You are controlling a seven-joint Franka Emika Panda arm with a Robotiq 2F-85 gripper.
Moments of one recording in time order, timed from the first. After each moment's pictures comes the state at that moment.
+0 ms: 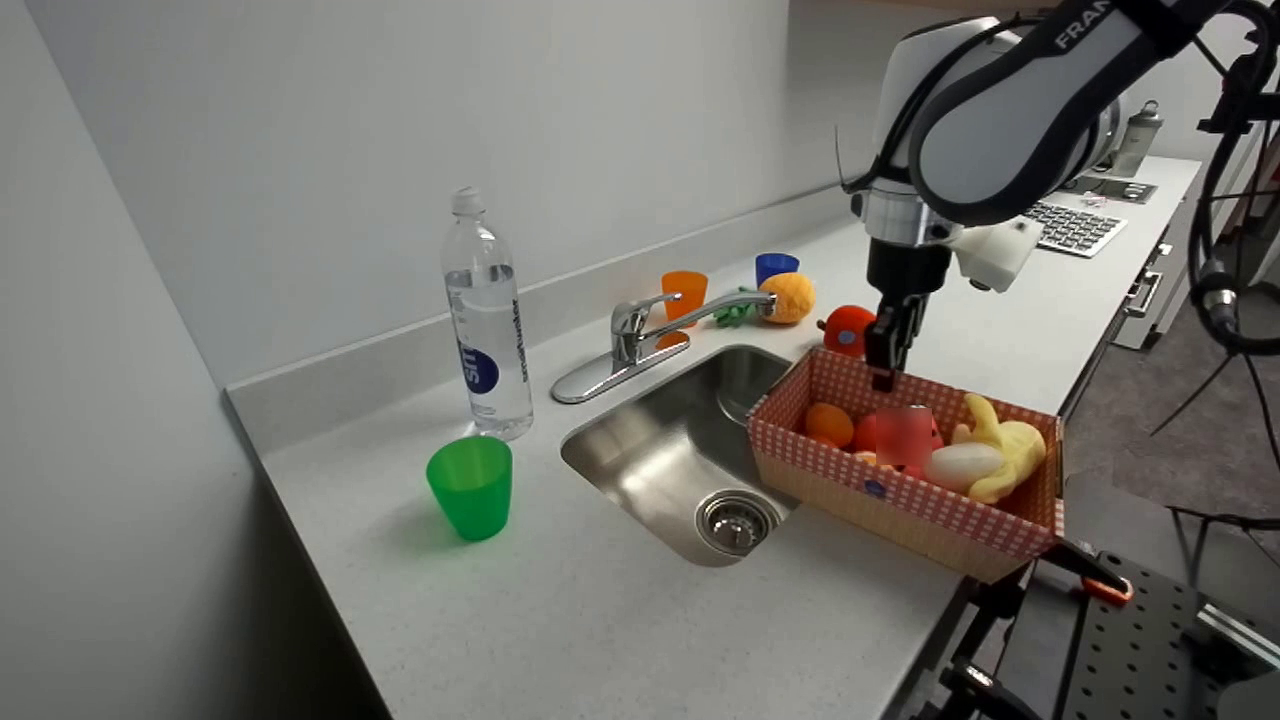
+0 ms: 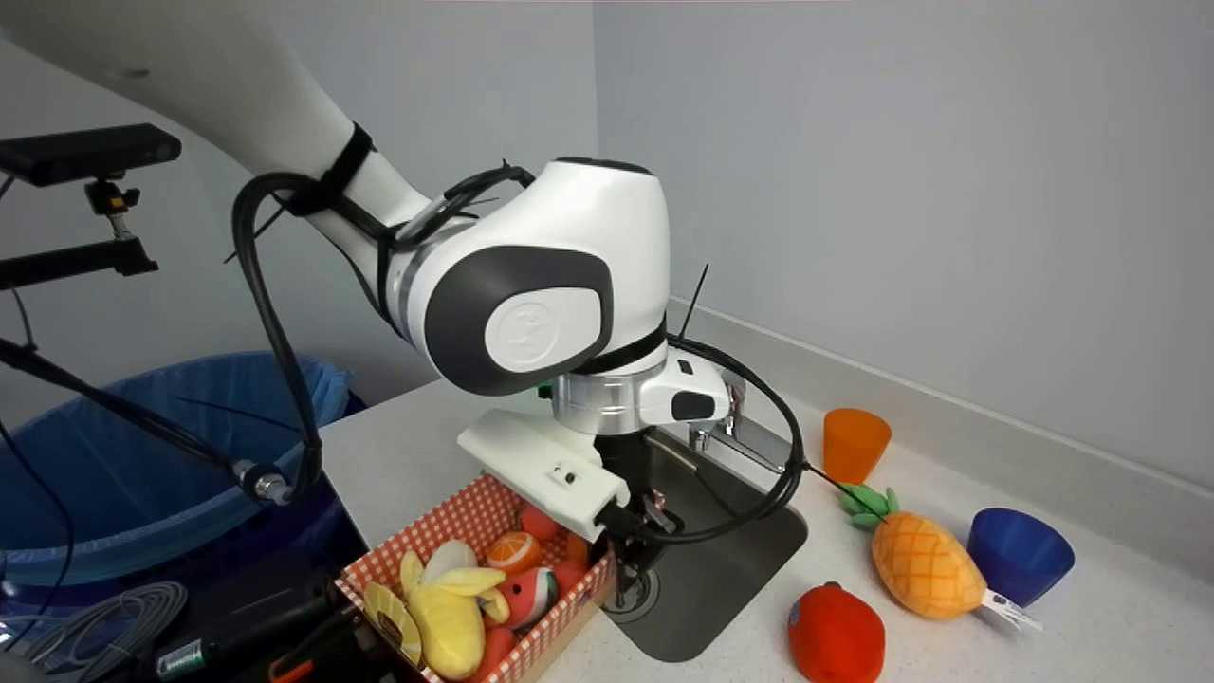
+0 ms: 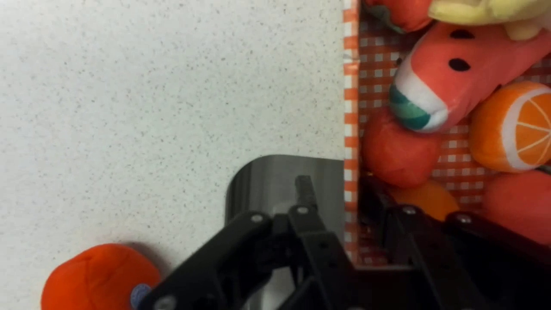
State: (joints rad) arm -0.13 -0.09 -0.15 -2.63 -0.17 2.50 -0.20
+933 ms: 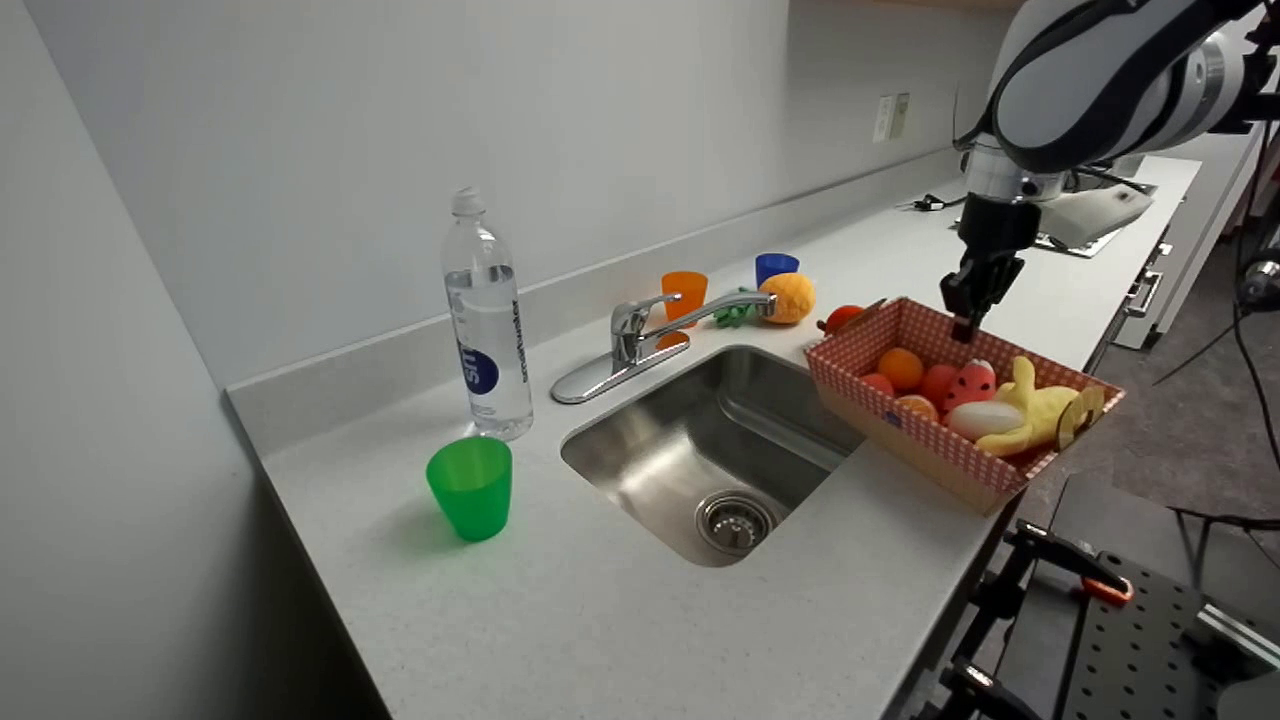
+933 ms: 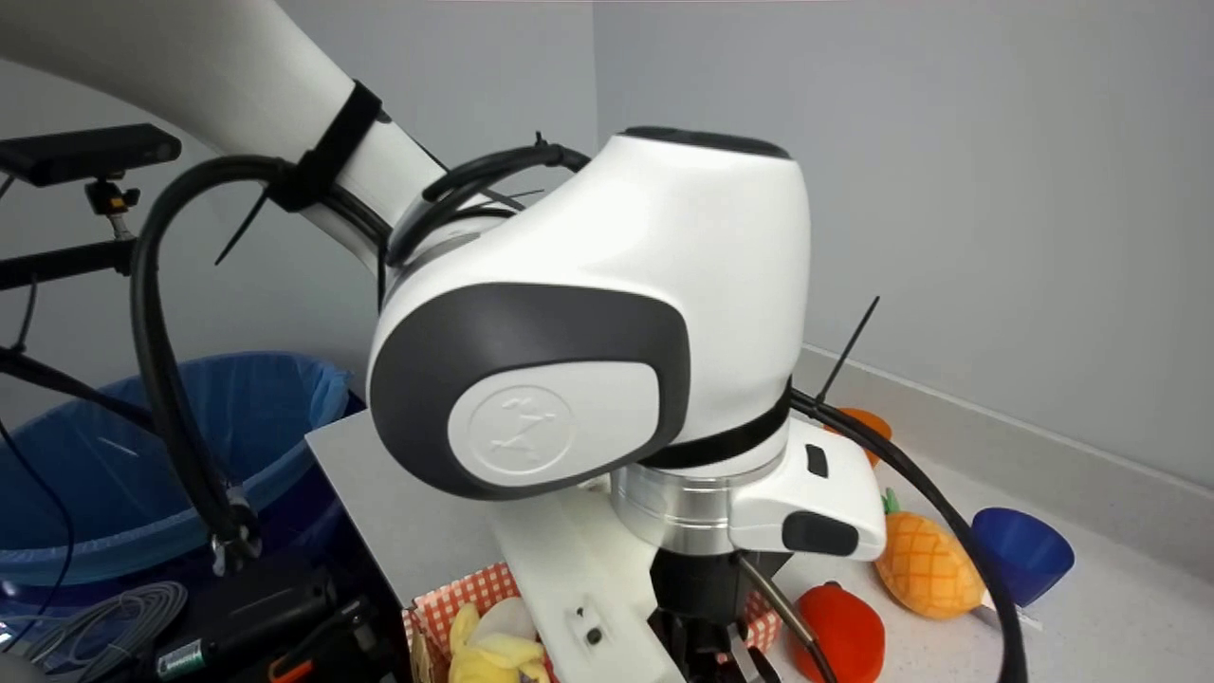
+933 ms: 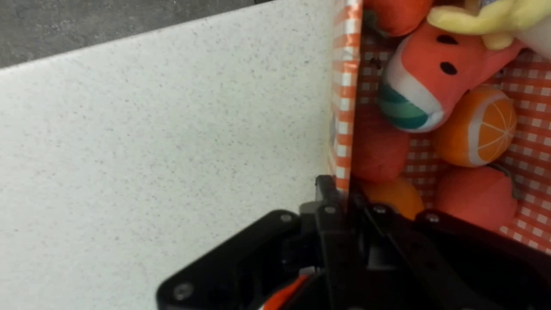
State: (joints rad) arm -0.29 -0.17 -0.31 -2.63 -0.17 2.50 -0.21
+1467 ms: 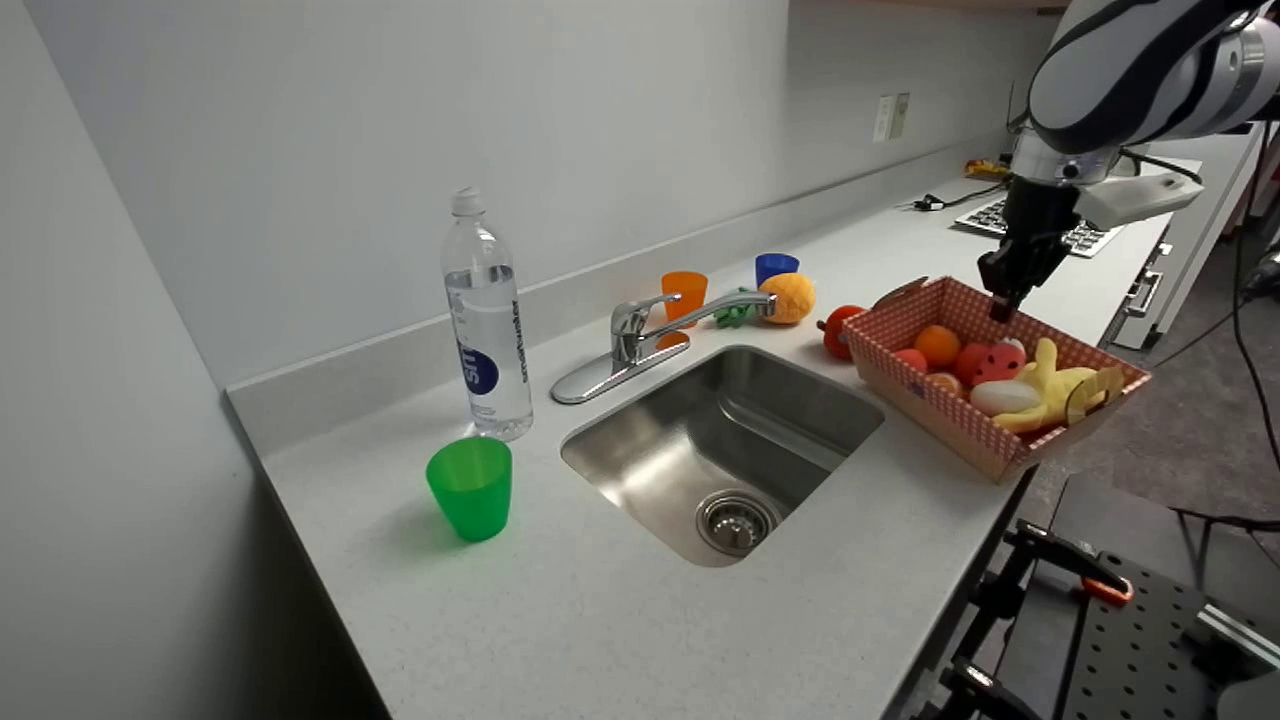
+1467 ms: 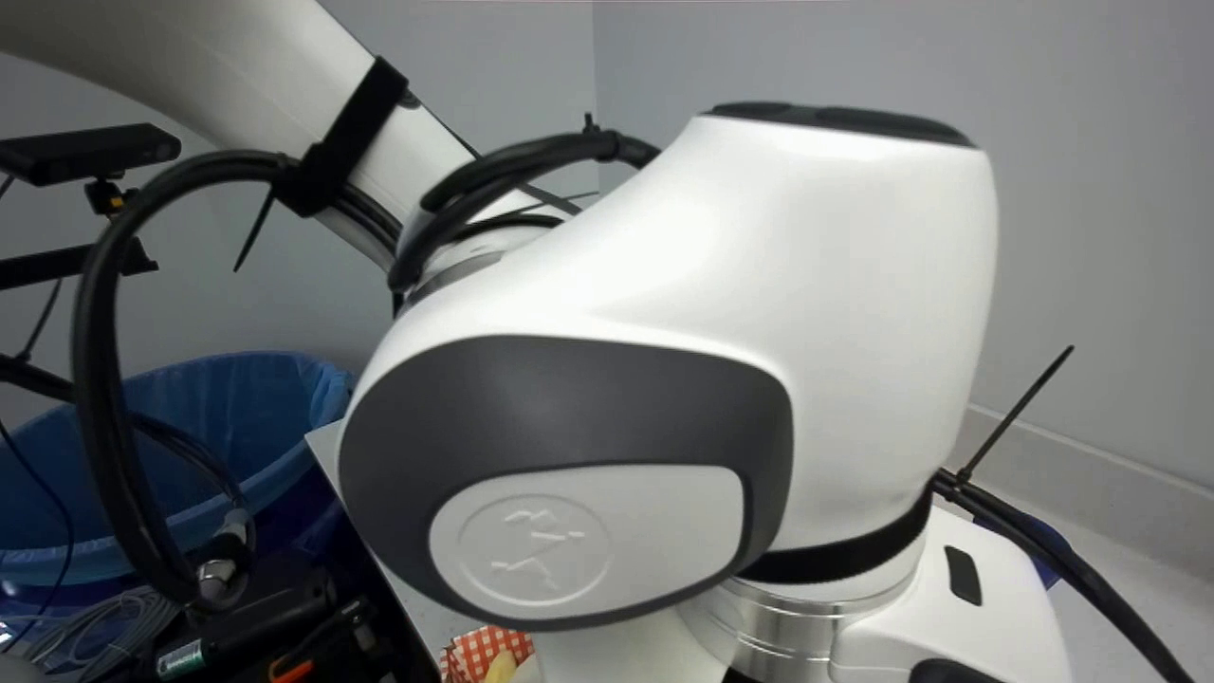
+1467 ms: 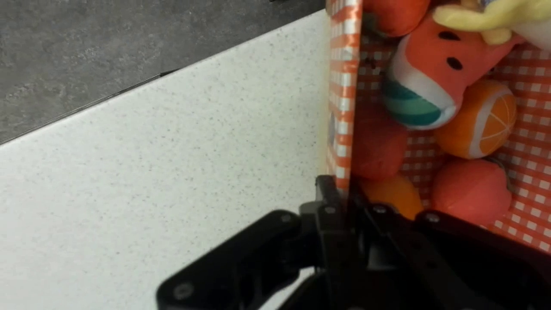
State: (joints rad) arm -0.36 -0.15 -0.38 -2.58 -0.17 2.50 -0.21
